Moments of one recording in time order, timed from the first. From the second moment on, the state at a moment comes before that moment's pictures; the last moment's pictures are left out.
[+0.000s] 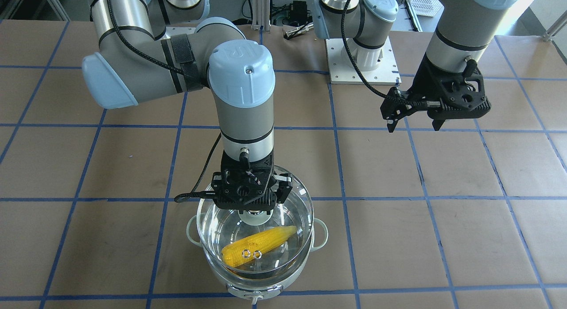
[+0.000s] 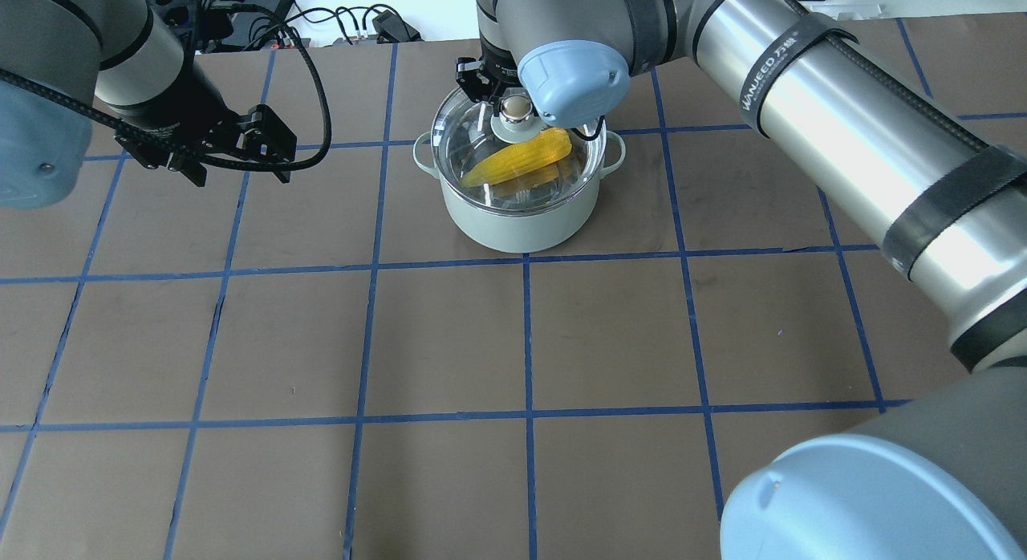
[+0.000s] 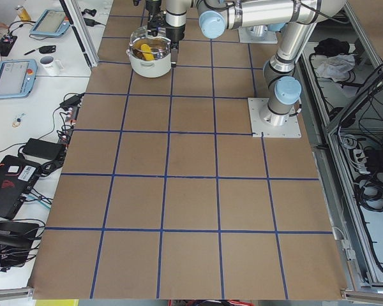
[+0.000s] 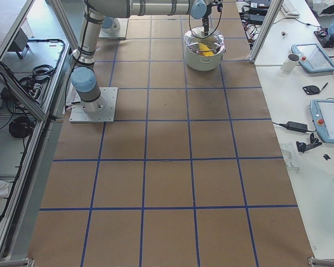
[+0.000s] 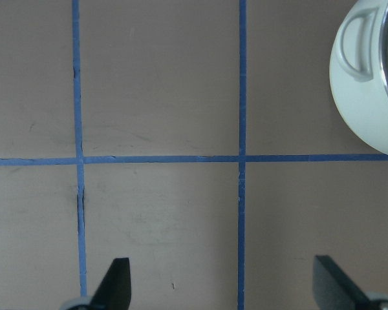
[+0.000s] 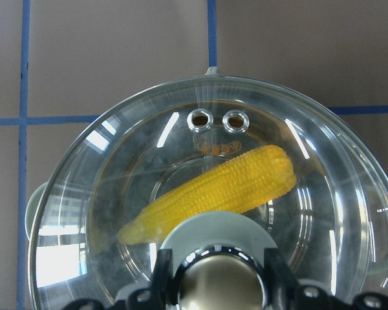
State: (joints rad) left arm -1.48 -1.56 -1.67 -1.39 1.58 0.08; right arm 1.92 -1.06 1.25 -1.99 -1.62 0.36
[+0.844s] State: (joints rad) left arm -1.53 -1.56 -1.67 -1.42 1.56 0.08; right arm 1.91 -1.01 1.22 -2.02 -1.60 0.34
